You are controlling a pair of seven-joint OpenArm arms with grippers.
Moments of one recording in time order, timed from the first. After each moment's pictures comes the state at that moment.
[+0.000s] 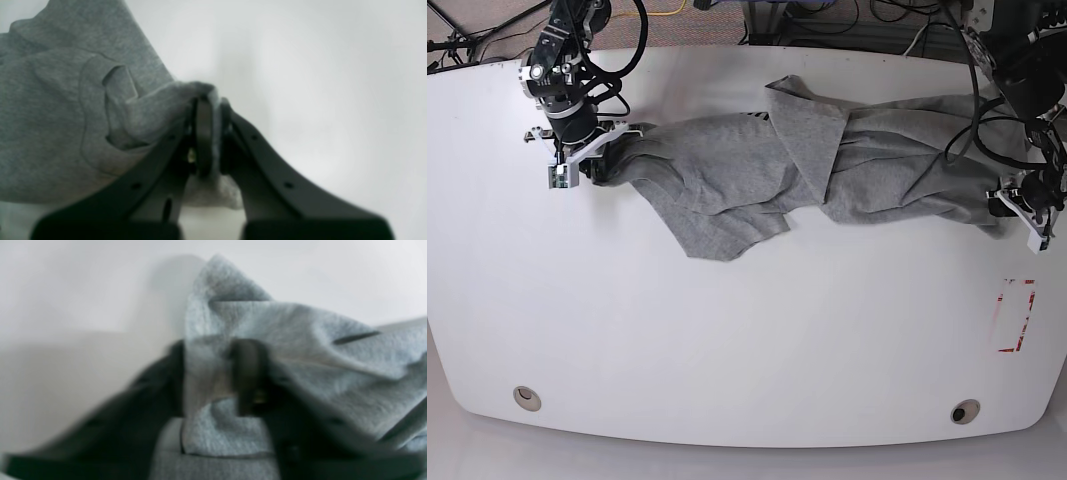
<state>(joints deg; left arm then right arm) -14.3 -24.3 -35.9 59.3 -14.9 -42.8 56.3 -18.6 -2.3 27.0 110.3 11.1 27.0 -43.4</state>
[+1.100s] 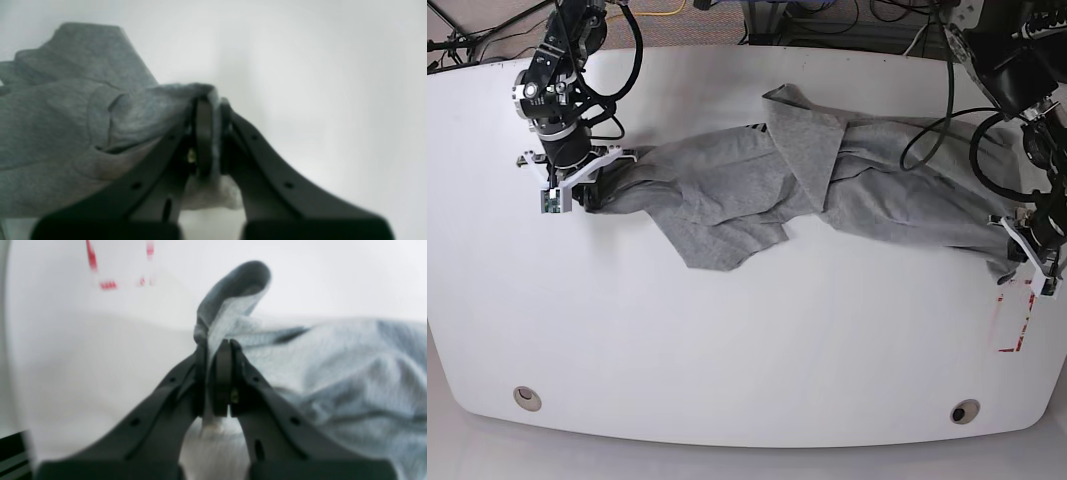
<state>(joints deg) -14.1 -19.9 -34.0 89.8 -17.4 -42.9 70.4 -13.3 -1.6 27.4 110.2 10.7 27.0 -43.9</state>
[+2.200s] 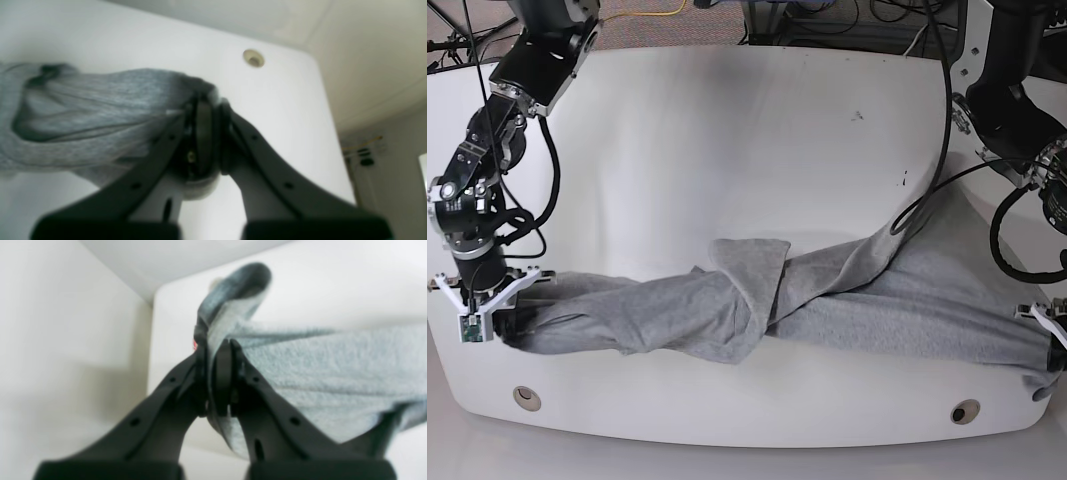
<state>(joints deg) -33.8 -17.8 -31.5 106.8 -16.6 -42.8 79.4 14.3 15.8 26.8 108.0 11.5 27.8 -54.6</state>
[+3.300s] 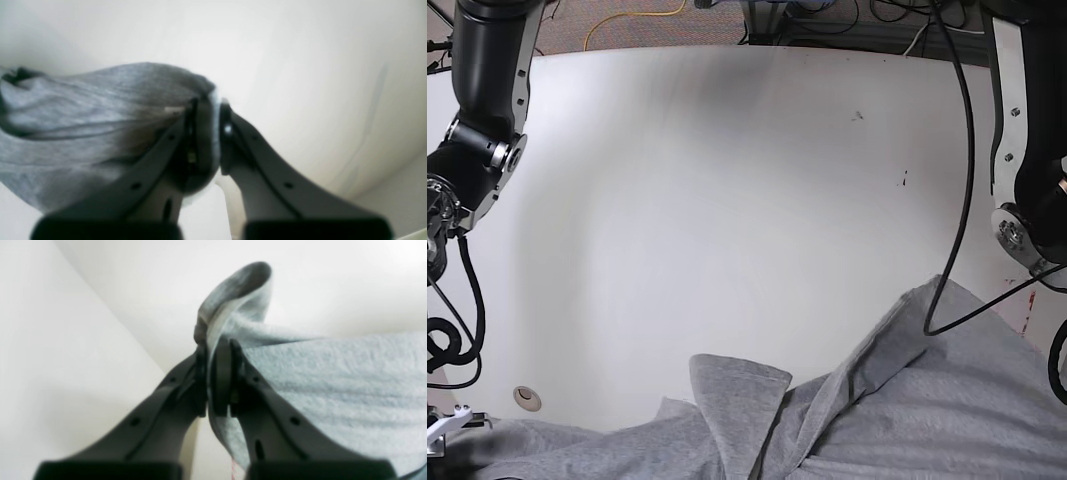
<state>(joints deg) -65.0 -21.2 -25.1 98.9 -17.0 -42.8 79.4 46.8 28.9 13.7 108.7 11.8 27.7 -58.0</state>
